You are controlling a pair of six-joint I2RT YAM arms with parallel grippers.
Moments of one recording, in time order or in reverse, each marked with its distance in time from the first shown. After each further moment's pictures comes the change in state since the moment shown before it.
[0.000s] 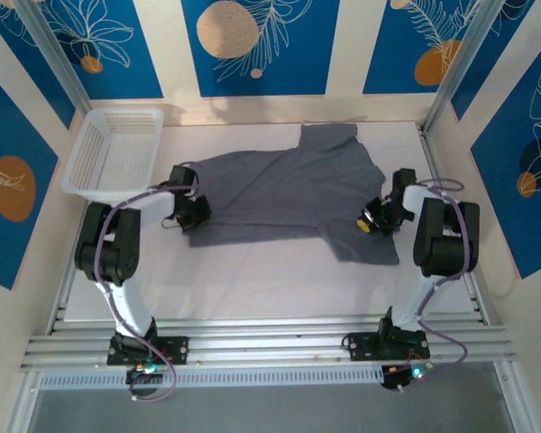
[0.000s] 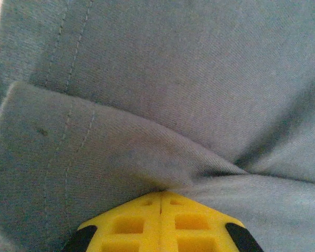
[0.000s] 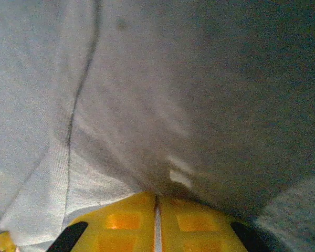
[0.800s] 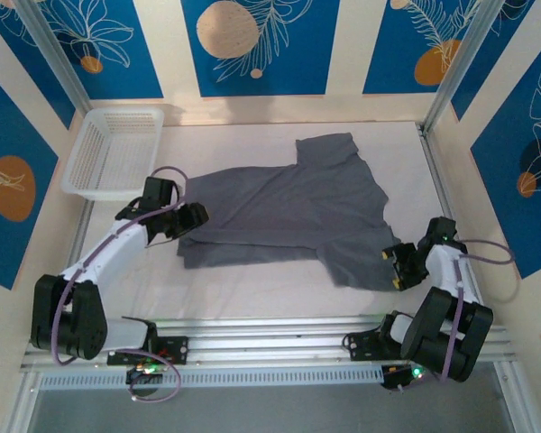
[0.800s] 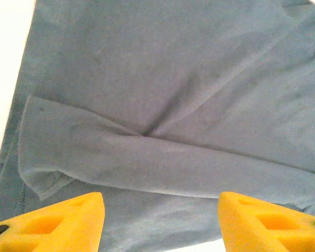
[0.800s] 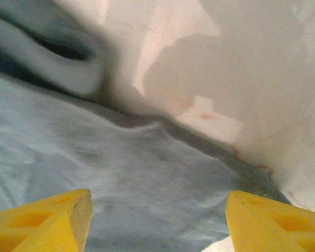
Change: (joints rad) left arm 0.000 -0.494 -0.192 -0.099 0.049 0.017; right arm -0.259 -0.637 -0.446 -0.191 0.162 0.113
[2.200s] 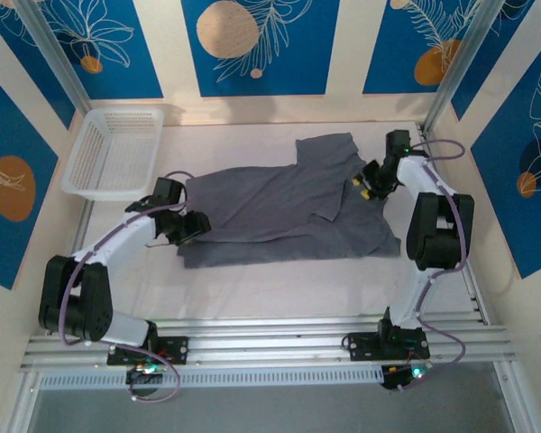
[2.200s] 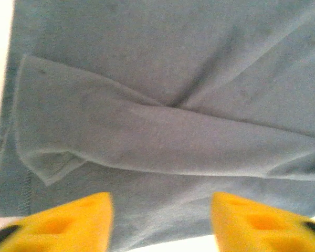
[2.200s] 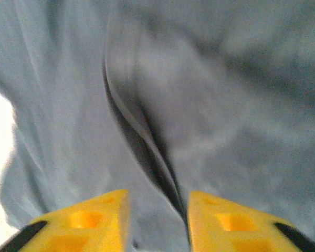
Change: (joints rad) left arm -0.043 0.129 0.062 -0.094 -0.014 0.044; right arm 0.407 0.705 0.816 0.092 -0.029 0.006
